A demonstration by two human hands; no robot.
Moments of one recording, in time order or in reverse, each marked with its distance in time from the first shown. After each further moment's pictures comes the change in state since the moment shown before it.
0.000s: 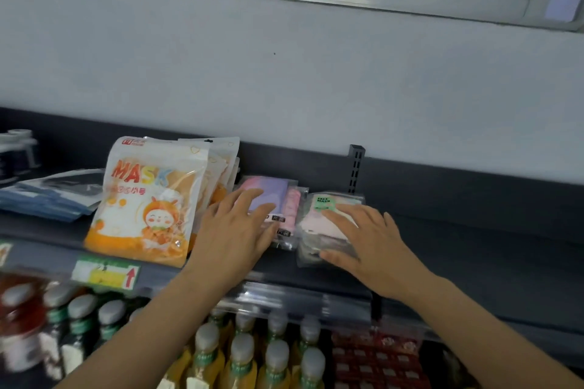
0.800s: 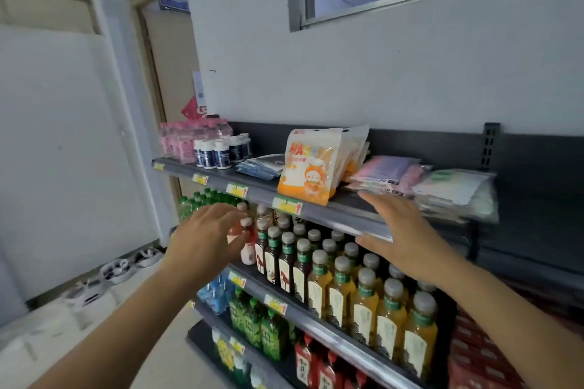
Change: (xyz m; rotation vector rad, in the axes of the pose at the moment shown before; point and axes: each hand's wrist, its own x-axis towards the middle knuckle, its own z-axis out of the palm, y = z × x) left_hand -0.205 -0.004 -0.209 0.414 -0.141 -0.420; right_hand -0.092 -0.096 -0.025 0.494 0.054 -0.384
